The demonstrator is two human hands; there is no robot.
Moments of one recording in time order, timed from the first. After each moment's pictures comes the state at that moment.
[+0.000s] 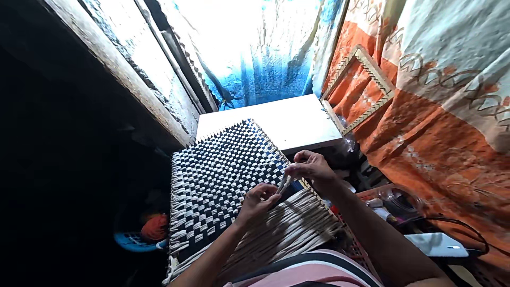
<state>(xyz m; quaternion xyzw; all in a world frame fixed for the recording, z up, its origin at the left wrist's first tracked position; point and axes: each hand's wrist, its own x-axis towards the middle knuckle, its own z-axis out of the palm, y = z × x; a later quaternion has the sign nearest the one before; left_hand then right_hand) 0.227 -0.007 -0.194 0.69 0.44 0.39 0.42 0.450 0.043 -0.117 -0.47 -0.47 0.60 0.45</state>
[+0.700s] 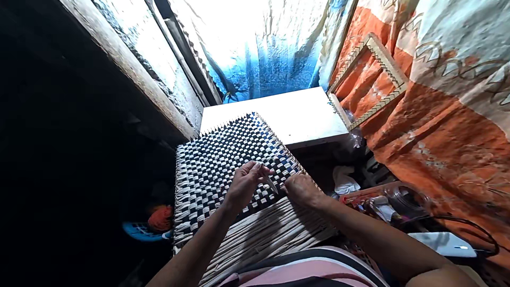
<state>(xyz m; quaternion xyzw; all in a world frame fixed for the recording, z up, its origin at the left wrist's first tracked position) 0.213 0.012 -0.136 0.43 0.45 0.49 0.61 0.409 0.023 -0.156 -0.55 -0.81 0.20 -0.09</state>
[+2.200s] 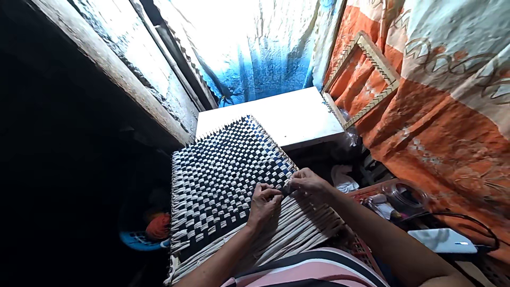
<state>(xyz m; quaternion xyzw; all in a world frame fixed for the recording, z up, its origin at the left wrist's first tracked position) 0.255 -0.013 -0.234 0.63 0.52 0.43 0.38 0.458 0.042 -0.164 -0.53 -0.57 0.59 0.21</state>
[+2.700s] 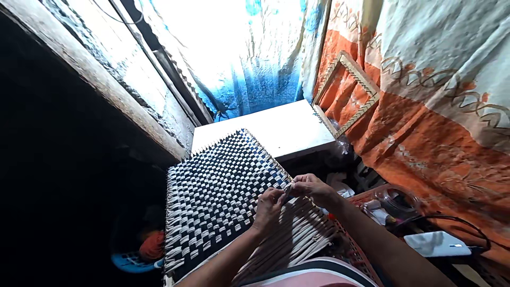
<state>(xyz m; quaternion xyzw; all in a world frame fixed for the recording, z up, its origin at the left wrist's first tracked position) 0.286 0.003 -0.191 0.68 0.50 0.37 0.38 0.482 0.036 -0.154 -0.45 -0.47 0.68 0.34</state>
